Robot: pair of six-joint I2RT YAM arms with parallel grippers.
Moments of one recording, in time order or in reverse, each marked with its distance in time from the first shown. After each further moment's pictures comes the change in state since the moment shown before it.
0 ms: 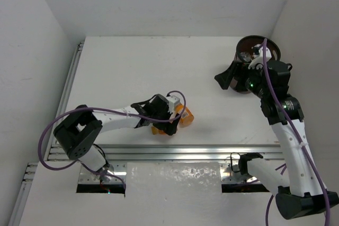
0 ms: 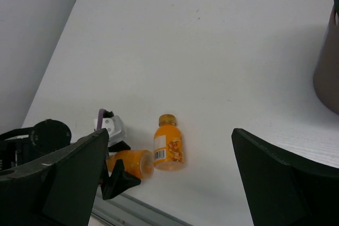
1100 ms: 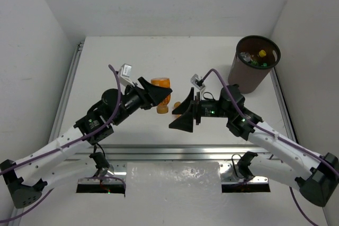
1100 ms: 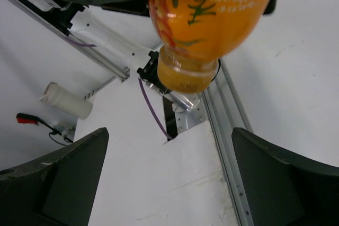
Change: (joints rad) left arm -0.044 -0.729 0.080 0.043 -0.266 -0.692; right arm 0.587 0.022 -0.402 0.707 -0.452 0.256
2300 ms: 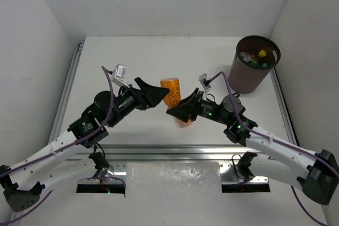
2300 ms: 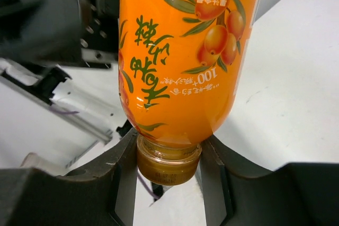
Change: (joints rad) left arm 0.004 -0.066 -0.052 0.033 0.012 0.016; right arm 0.082 0.021 -0.155 0.365 0.332 0.130
